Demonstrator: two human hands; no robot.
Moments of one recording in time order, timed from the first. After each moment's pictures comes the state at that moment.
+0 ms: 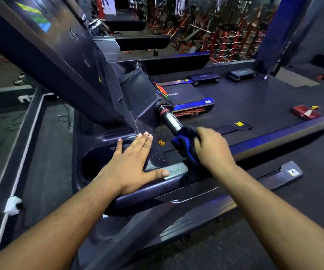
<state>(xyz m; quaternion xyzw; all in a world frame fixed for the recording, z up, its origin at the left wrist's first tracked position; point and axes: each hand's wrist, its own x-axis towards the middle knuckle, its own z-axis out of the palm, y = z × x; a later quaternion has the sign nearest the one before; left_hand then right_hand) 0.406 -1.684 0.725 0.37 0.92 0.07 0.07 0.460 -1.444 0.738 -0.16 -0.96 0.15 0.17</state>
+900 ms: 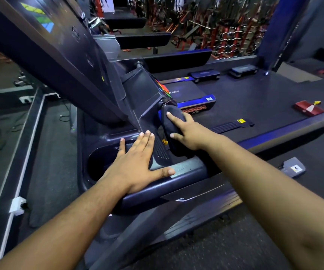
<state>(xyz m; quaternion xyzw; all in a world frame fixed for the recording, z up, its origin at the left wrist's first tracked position) 0.405 -1.680 0.725 0.35 0.93 0.07 0.08 0.382 -1.435 0.722 -0.03 -0.99 0.13 -0.04</state>
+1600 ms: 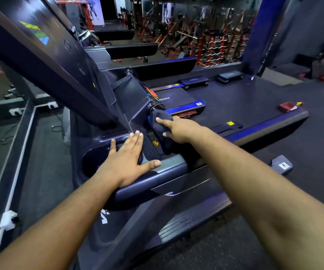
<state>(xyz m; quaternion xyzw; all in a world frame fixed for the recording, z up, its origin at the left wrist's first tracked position) 0.405 -1.682 0.721 0.35 0.93 0.07 0.06 0.384 -1.441 0.741 -0.03 -1.00 0.02 -0.07</state>
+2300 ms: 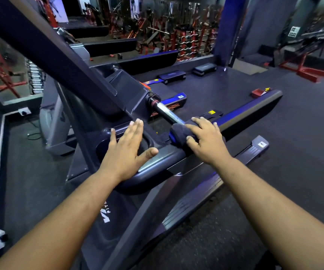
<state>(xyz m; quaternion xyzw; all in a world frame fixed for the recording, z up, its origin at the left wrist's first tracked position) 0.411 -1.736 0.725 0.44 0.88 0.16 -0.04 0.527 -1.482 0.710 -0.18 -0.95 0.12 0.23</state>
